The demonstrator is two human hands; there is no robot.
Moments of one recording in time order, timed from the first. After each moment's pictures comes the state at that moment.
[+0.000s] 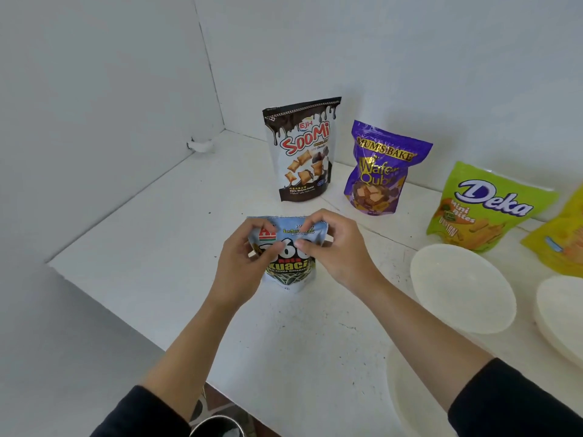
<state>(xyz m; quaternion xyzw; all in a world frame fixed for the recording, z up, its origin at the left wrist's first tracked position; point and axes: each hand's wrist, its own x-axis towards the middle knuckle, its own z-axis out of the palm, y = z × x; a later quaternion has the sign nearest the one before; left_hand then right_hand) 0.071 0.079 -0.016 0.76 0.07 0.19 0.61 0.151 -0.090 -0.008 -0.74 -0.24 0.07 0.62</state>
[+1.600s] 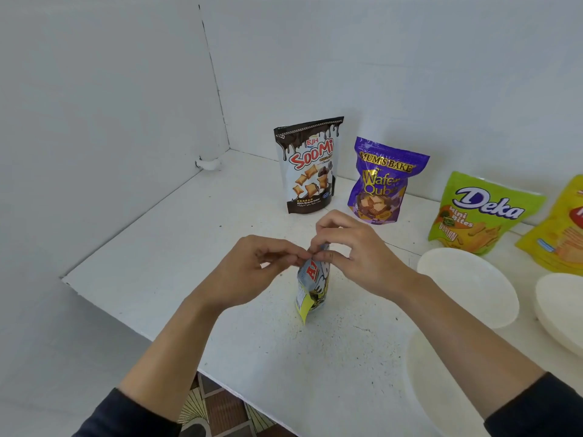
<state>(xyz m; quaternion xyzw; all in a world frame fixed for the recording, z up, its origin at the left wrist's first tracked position) 0.046 0.110 0.040 0.88 -0.12 0.02 0.46 0.131 -0.105 0.034 -0.82 -0.43 -0.02 0.38</state>
